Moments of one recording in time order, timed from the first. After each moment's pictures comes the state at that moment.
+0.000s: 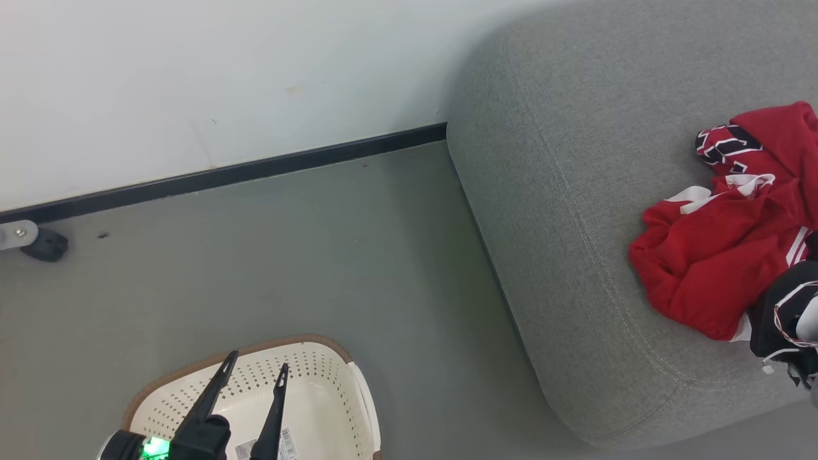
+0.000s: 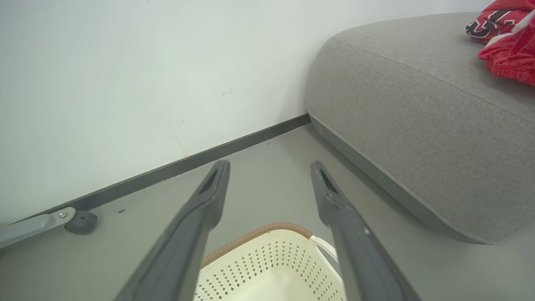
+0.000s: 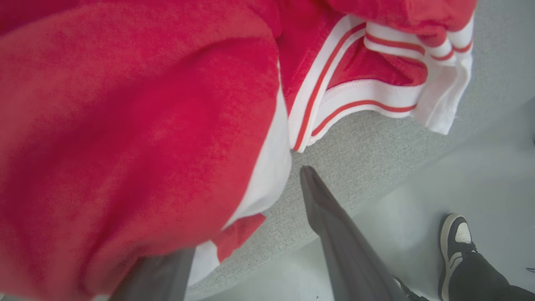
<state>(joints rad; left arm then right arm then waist) -0.10 0.16 -0.20 0.25 -0.10 -0.06 -0.25 -0.91 -0.38 0.14 1.30 0.17 0.09 0.27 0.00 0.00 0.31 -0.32</state>
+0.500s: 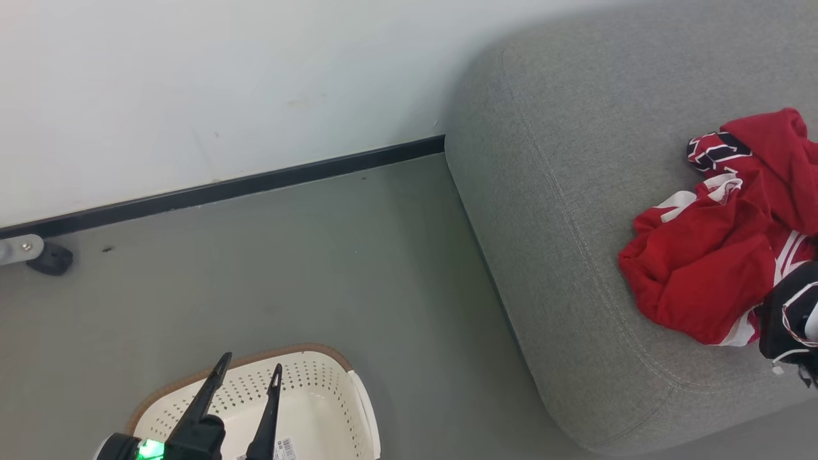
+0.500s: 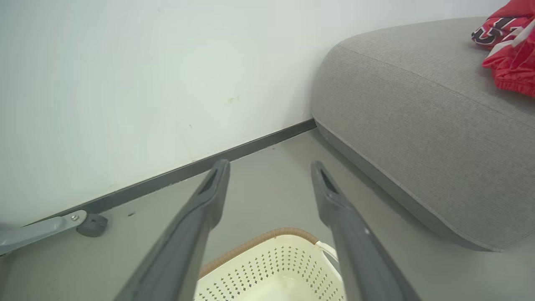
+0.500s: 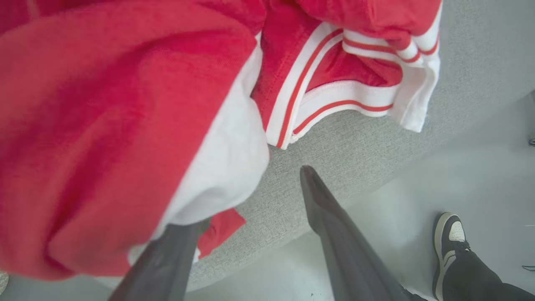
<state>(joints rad) -0.10 0.15 -0.18 0.26 -0.10 -0.06 -0.25 -0.91 -0.38 0.15 1.29 0.18 0.11 0.31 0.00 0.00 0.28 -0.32</state>
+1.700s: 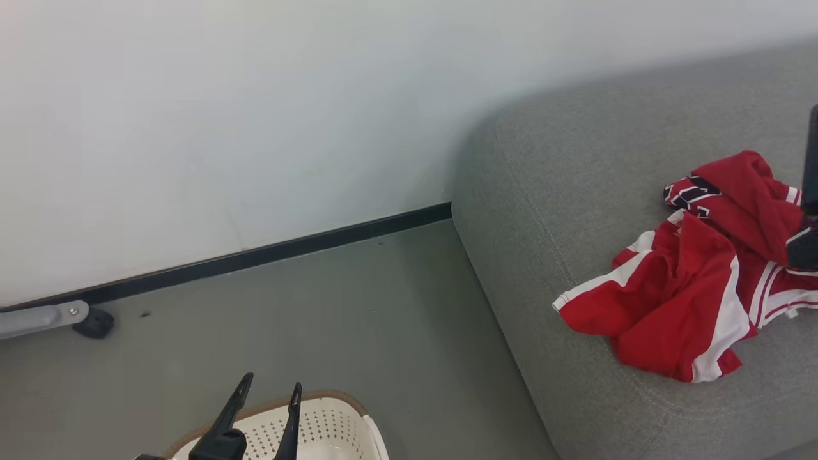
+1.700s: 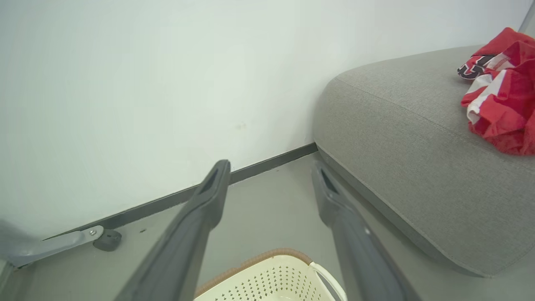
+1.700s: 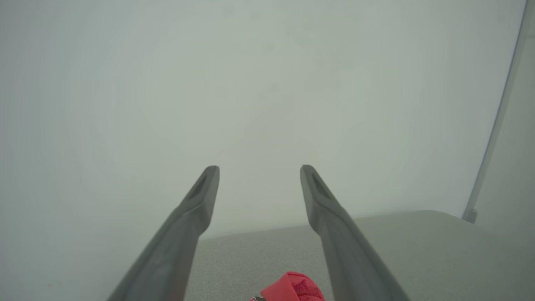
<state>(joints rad) -0.08 0.08 -0.18 0.32 -0.10 -0.05 -0.25 -0.72 -0.42 0.04 0.60 0.27 0.08 -0.26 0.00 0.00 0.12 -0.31</state>
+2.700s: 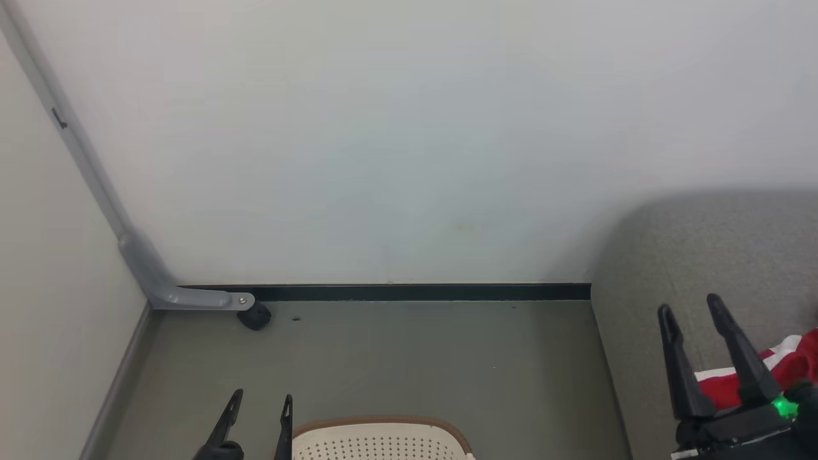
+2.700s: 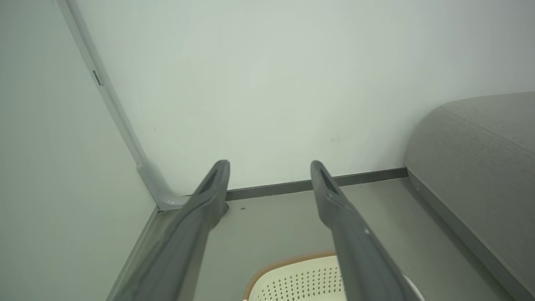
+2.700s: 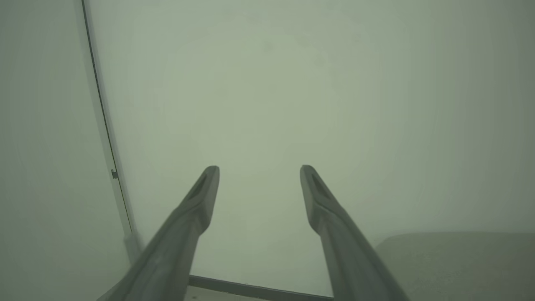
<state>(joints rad) -0.05 0.06 -0.16 0.34 -0.11 0.01 -0.25 -0.06 -0.27 0.14 -0.04 0.38 0.11 -0.26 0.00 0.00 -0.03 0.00</state>
